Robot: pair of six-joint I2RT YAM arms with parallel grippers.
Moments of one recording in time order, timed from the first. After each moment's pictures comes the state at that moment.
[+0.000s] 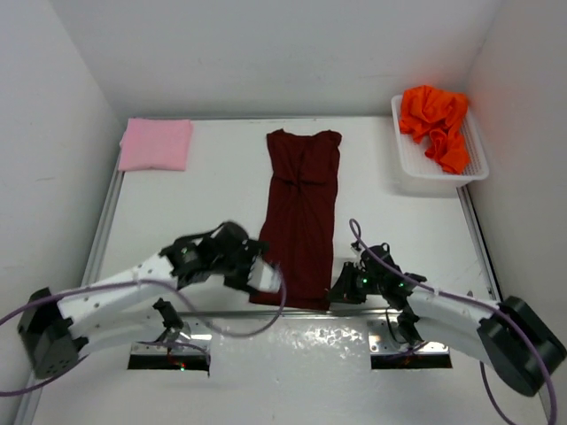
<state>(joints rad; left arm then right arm) -0.84 1.07 0.76 -0.60 0.14 0.87 0.64 1.03 0.06 0.14 -0.39 0.94</state>
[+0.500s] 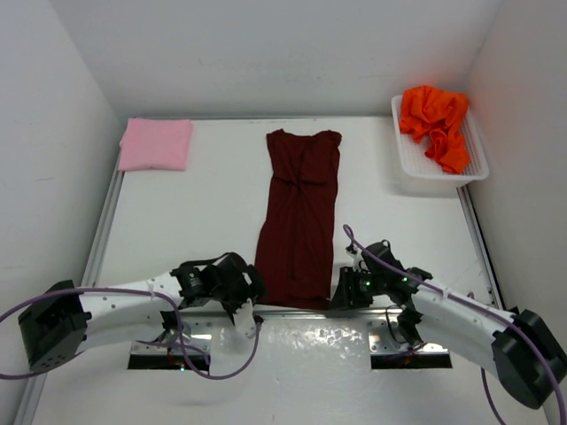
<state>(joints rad) -0.98 0.98 0.33 -0.36 0.24 1.48 0.62 0.88 0.15 -0.25 -0.47 0.68</state>
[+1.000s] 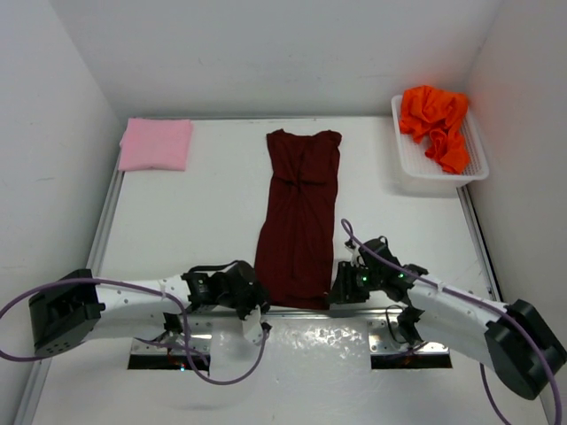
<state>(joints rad) -1.10 1.08 0.30 -0.15 0.26 1.38 0.62 0.94 0.20 -0.21 -0.44 0.69</state>
